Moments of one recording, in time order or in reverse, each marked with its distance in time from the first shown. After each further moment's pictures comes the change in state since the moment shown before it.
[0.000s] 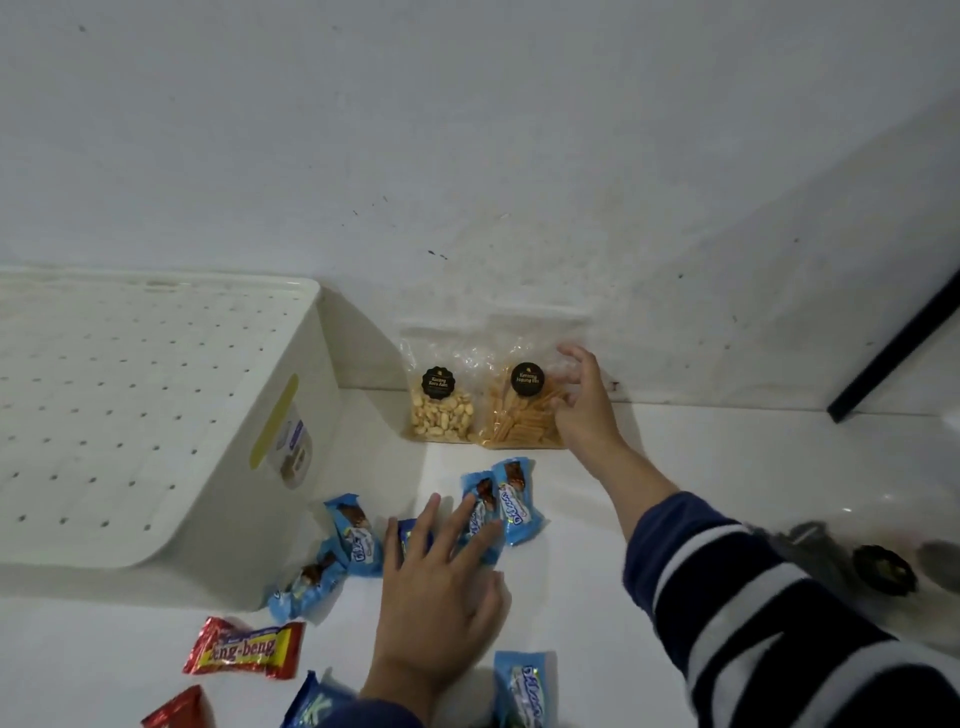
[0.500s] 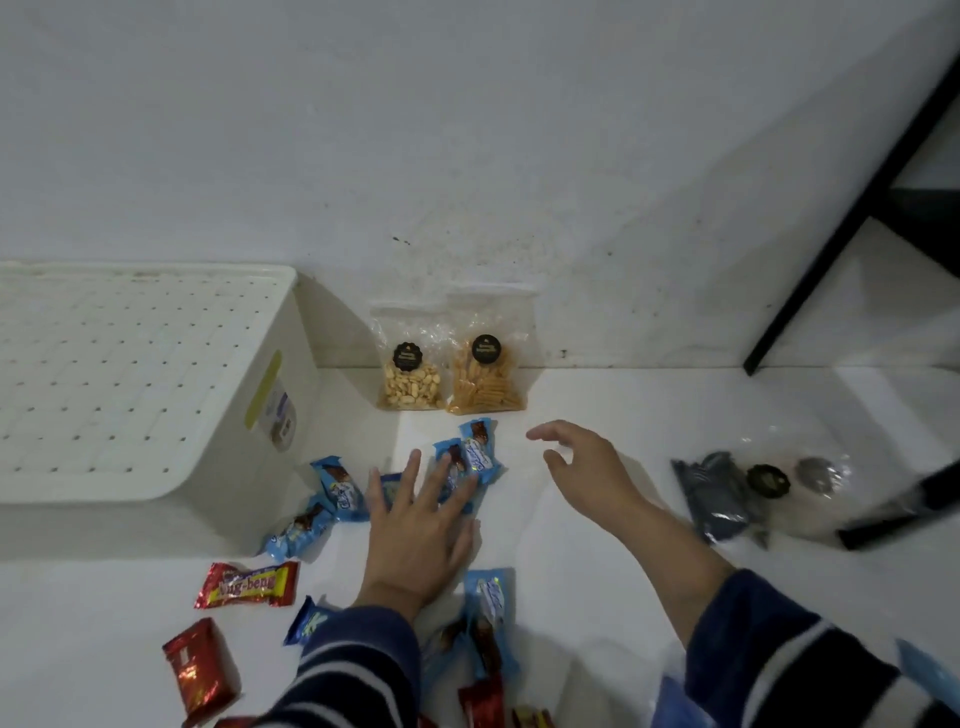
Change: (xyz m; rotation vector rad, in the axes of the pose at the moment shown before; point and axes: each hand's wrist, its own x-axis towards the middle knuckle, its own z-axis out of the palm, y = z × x) left_hand -0.006 0.013 -0.019 0.238 -0.071 0.099; right_hand -0.129 0.002 -0.056 -0.408 -0.126 -0.004
